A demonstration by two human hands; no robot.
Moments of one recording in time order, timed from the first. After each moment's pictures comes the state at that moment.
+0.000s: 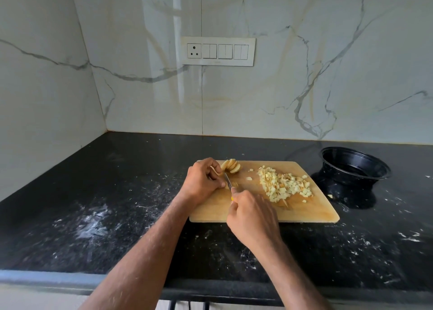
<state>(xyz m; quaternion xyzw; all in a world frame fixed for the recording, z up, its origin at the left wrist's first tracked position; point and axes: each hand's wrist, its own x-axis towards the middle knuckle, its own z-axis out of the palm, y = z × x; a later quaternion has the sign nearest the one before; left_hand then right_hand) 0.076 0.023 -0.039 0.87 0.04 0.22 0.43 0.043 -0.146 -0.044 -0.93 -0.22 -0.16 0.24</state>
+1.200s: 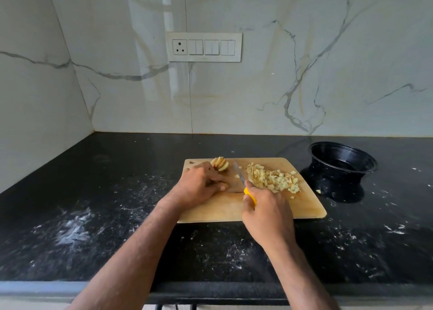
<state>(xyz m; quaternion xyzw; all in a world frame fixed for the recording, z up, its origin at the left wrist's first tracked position) 0.083 0.014 -0.040 0.95 -0.09 0.18 0.23 0.056 -0.192 -0.044 -0.91 -0.17 -0.23 0.29</state>
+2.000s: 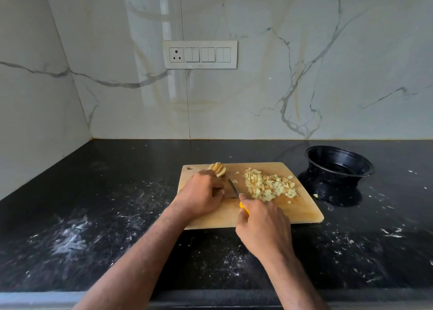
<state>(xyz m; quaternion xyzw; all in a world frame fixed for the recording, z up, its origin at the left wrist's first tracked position) 0.078 -0.007 -0.036 0.95 -0.12 0.22 0.20 0.056 -0.191 -0.058 -0.93 -0.16 -0.23 0.23</state>
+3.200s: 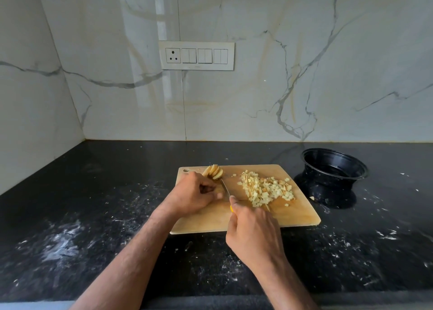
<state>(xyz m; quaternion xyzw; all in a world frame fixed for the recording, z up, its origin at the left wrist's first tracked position) 0.079 0.007 -0.031 0.94 -0.06 0.15 0.31 0.041 -0.184 -0.052 -0.93 -0.24 -0.20 0.21</state>
